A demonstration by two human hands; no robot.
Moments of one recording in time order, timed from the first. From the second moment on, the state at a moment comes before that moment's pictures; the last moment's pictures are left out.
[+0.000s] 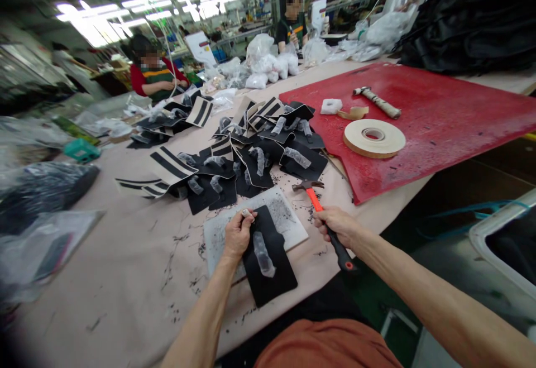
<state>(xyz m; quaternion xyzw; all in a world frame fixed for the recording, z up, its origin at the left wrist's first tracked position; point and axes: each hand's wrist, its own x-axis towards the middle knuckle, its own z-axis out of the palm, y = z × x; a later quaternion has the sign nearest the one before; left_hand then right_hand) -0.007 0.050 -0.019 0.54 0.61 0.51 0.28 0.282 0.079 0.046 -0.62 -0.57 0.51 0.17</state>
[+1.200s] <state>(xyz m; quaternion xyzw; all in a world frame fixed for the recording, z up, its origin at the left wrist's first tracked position) -0.008 0.048 -0.022 0.58 0.59 0.49 0.28 0.248 0.071 0.099 -0.50 -0.86 0.15 0.01</state>
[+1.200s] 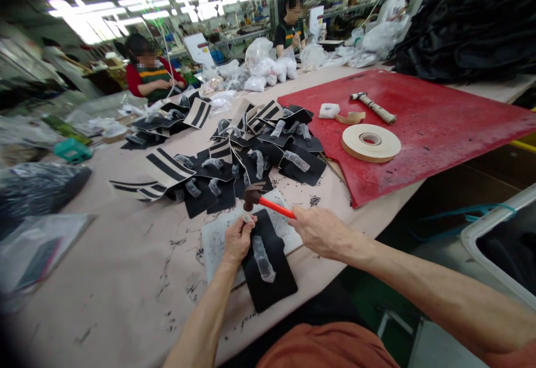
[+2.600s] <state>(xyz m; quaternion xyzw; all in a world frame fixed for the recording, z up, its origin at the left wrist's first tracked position) -0.039 -0.006 -0.026 0.27 0.76 0.57 0.15 0.165 0.098 0.088 -0.56 -0.81 0.01 0.17</state>
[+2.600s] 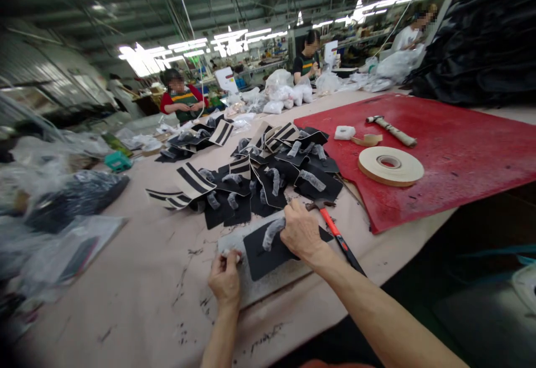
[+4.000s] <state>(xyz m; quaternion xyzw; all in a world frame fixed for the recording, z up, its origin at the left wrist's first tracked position) 0.005 0.048 -0.012 0.50 0.63 0.51 0.31 0.166 0.011 0.024 -0.52 -0.79 0.29 0.12</state>
